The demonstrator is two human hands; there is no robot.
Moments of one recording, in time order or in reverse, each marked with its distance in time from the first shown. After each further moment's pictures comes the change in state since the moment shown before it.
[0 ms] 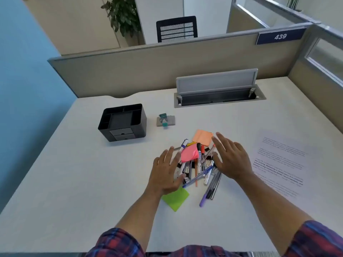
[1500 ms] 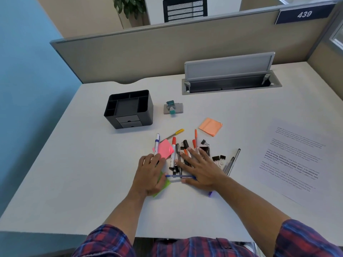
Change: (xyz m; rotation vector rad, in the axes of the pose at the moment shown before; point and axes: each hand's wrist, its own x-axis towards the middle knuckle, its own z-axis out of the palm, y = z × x) left_hand -0.057 -0.071 0.011 0.113 0.087 0.092; right_hand -0.011 -0.105 0.055 0.111 -0.431 -0.424
